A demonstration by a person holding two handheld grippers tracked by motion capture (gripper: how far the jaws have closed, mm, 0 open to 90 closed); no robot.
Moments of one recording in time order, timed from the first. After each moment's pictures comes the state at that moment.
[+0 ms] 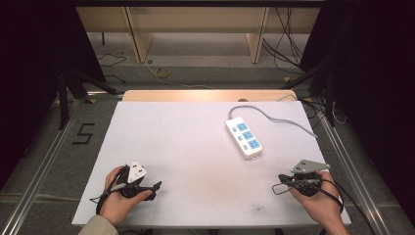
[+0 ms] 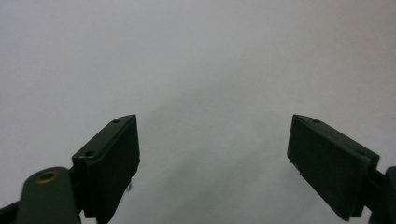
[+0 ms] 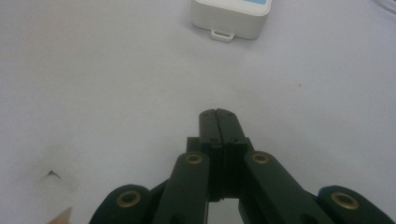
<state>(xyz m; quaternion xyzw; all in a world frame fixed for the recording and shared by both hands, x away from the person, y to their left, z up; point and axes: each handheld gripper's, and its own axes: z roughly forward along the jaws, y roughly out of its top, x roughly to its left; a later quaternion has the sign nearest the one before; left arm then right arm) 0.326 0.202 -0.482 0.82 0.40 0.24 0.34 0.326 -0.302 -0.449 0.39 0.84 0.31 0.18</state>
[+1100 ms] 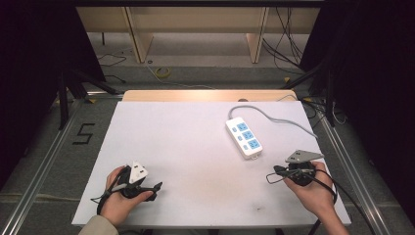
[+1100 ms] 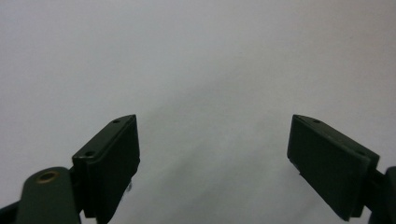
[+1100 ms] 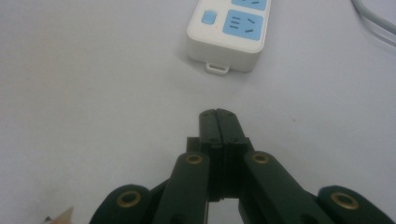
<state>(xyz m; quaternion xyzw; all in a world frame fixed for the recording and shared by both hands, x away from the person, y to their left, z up) 0.326 0.200 -0.483 0.82 0.40 0.24 0.33 0.346 -0.286 -0.435 0.40 0.84 0.32 0.19</state>
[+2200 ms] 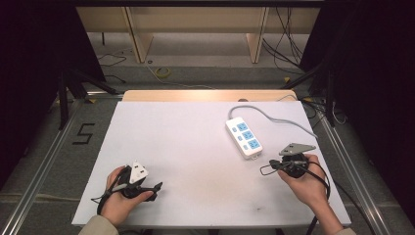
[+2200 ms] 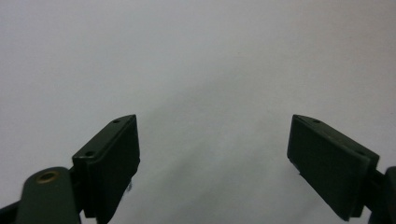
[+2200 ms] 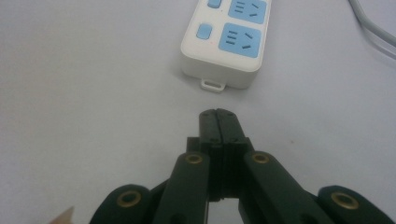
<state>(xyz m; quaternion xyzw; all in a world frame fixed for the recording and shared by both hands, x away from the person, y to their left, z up) 0.326 0.199 -0.483 0.82 0.40 0.24 0.33 0.365 -0.274 -0.432 0.40 0.84 0.31 0.19</state>
